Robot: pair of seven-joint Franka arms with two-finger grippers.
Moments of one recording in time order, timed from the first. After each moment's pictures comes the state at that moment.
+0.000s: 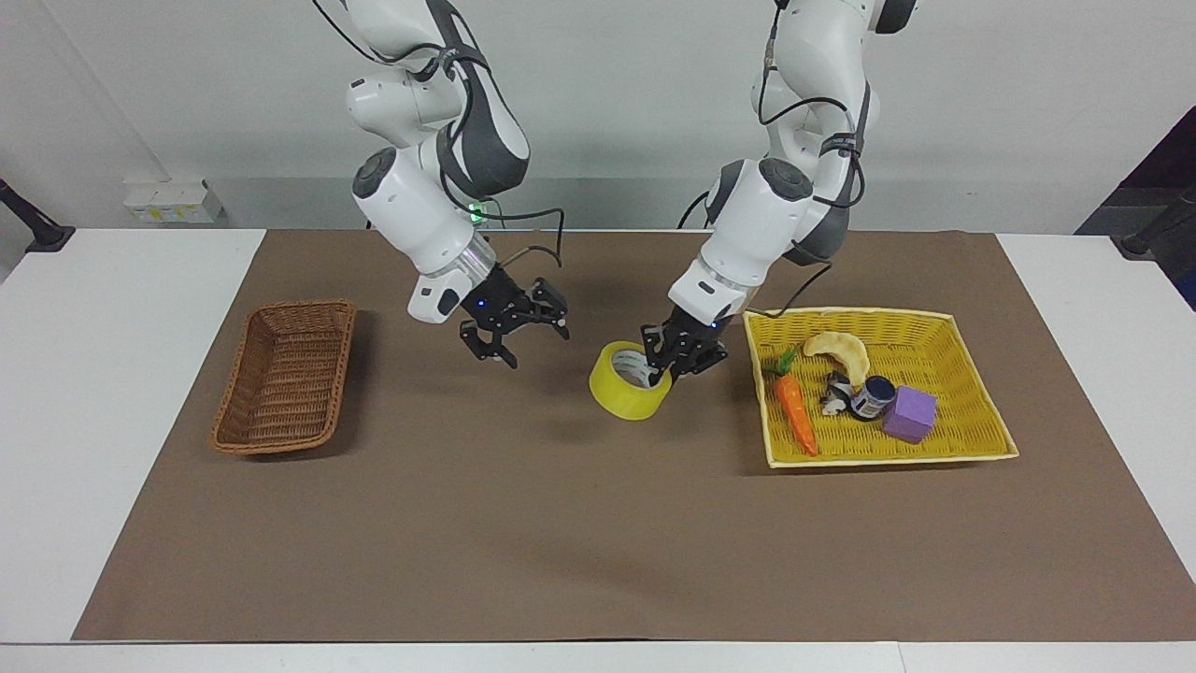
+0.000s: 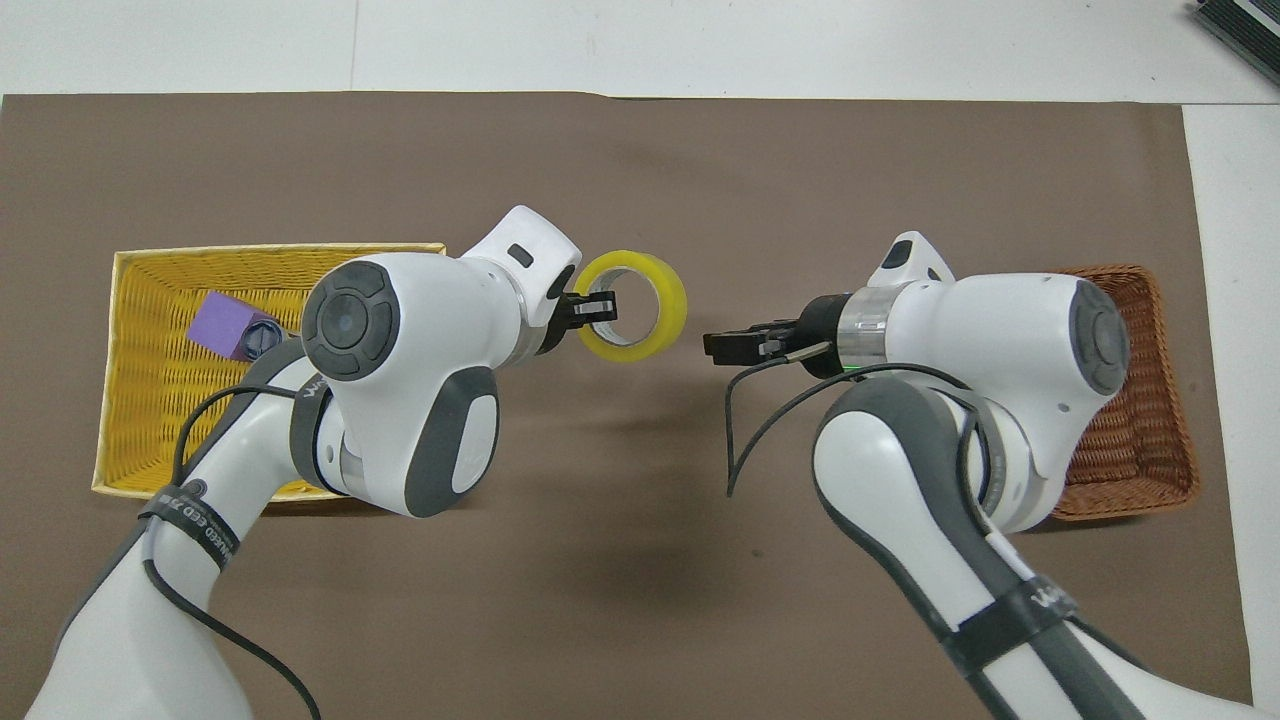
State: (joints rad) left arm -0.55 0.24 -0.01 -1.86 -0.33 2.47 -0.35; right arm 0.39 0.12 -0.04 -2.03 0.65 2.42 -0.29
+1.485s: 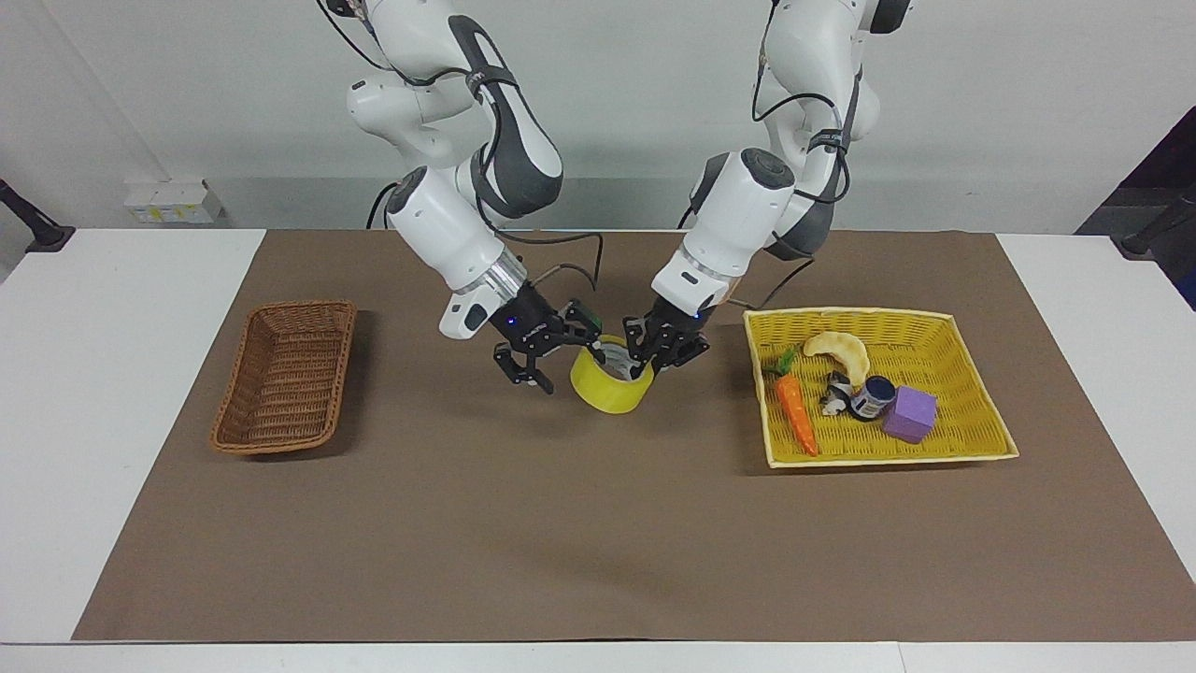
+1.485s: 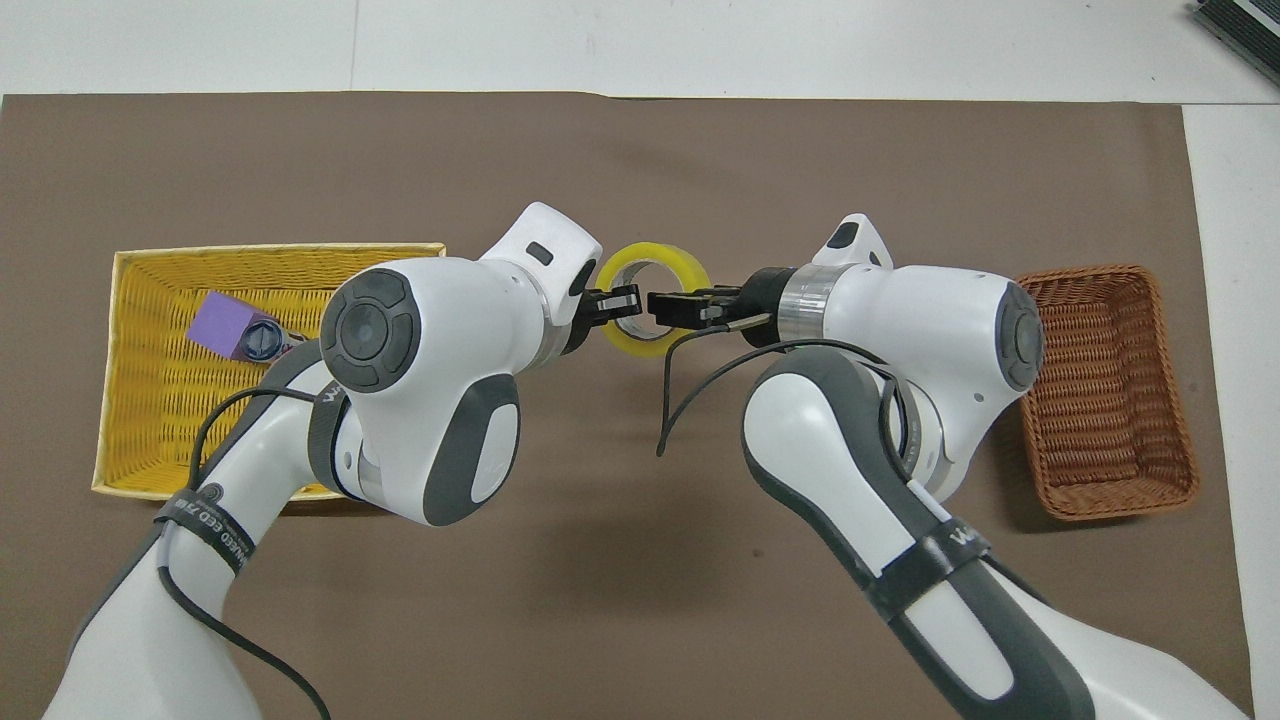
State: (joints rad) left arm -0.57 0.24 -0.02 -1.84 -0.33 2.49 -0.43; right arm 0.46 0.23 -0.04 -1.93 0.84 2.56 -0.34
